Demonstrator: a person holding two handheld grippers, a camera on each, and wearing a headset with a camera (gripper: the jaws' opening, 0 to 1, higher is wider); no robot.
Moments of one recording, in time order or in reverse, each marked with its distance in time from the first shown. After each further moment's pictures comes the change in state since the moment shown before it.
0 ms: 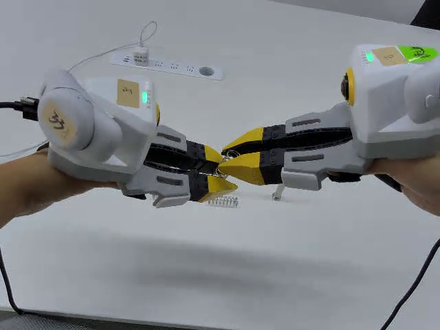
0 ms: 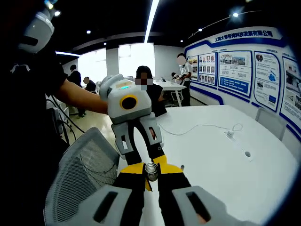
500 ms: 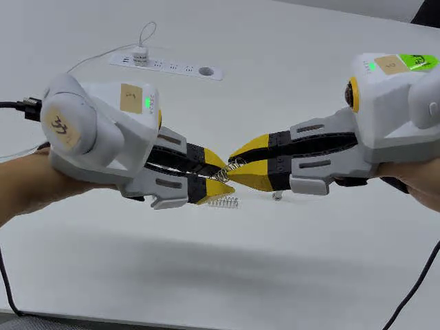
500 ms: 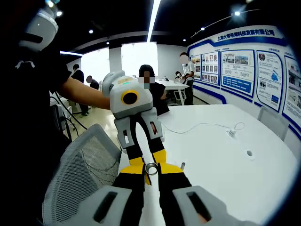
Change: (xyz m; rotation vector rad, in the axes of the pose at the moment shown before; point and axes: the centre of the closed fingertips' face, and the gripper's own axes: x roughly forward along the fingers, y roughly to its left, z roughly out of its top) left arm -0.001 0.002 -0.001 0.040 0.015 -0.007; right arm -0.004 -0.002 -0.007 -0.006 -0.005 0.030
